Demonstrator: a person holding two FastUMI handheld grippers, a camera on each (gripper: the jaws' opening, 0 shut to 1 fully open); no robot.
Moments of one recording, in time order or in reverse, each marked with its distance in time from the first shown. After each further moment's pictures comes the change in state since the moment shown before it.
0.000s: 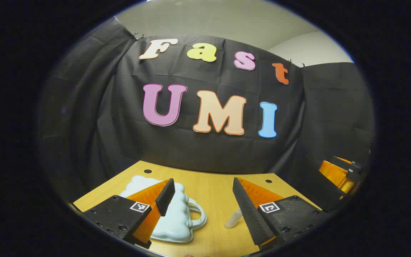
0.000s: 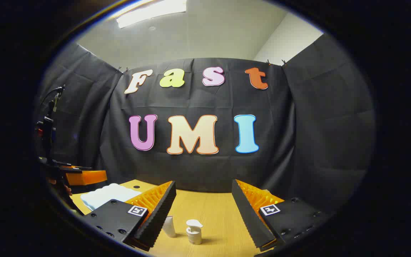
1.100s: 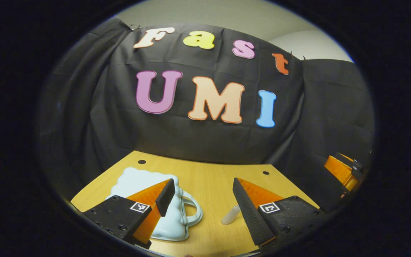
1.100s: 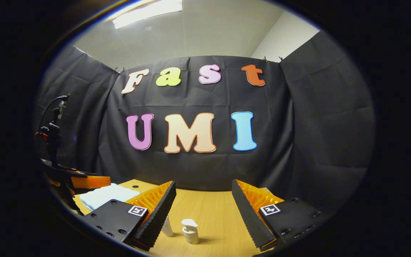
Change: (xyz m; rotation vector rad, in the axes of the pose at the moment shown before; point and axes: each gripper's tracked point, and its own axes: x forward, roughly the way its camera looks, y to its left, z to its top) left arm 0.033 -0.011 -0.030 0.007 0.157 -0.067; right arm 0.003 -0.009 -0.007 0.006 0.012 0.000
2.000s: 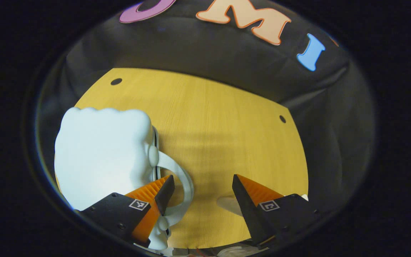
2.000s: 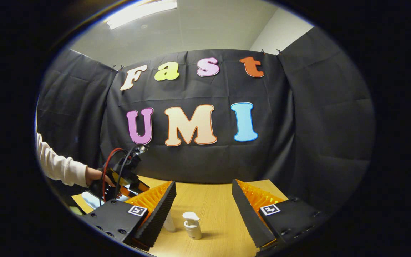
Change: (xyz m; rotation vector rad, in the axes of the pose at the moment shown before) left arm 0.131 0.014 -0.154 -0.234 0.804 0.035; right arm -0.004 -0.005 -0.026 0.052 0.057 -0.001
